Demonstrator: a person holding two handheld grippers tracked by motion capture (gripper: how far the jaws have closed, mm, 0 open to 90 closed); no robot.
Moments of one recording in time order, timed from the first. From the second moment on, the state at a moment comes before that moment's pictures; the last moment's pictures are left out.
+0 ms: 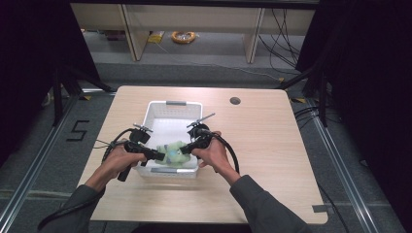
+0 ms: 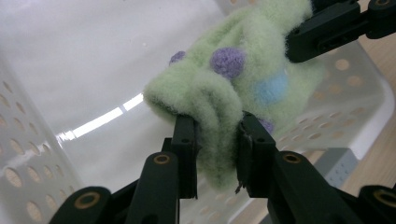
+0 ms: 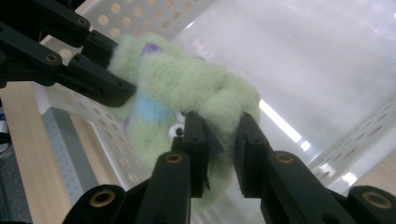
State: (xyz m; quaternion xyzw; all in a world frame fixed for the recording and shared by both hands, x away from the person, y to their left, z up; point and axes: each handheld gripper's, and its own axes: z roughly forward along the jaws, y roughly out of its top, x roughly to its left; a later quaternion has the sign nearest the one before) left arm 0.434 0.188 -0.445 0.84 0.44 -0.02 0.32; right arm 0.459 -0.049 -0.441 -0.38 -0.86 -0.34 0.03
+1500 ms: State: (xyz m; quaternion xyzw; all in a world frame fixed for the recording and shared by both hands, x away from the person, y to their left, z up) left arm 0.433 0.182 -0.437 0.84 0.46 0.05 0.30; right arm 0.460 -0.047 -0.432 -0.37 -0.88 -0.31 -0.01
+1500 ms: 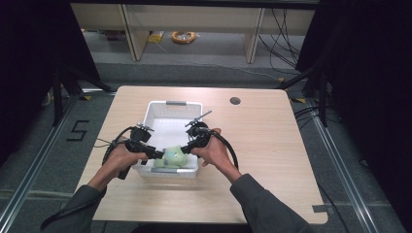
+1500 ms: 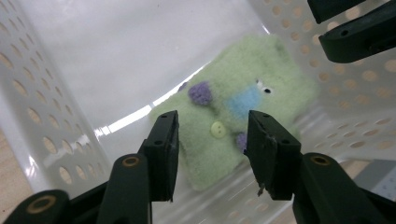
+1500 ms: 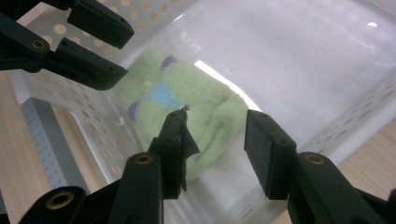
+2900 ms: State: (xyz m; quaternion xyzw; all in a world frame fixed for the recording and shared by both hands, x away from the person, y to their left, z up) left arm 0.392 0.158 -0.425 0.80 0.45 0.02 0.40; right arm 0.432 -0.135 -0.410 -0.38 -0.83 -0.41 -0.01
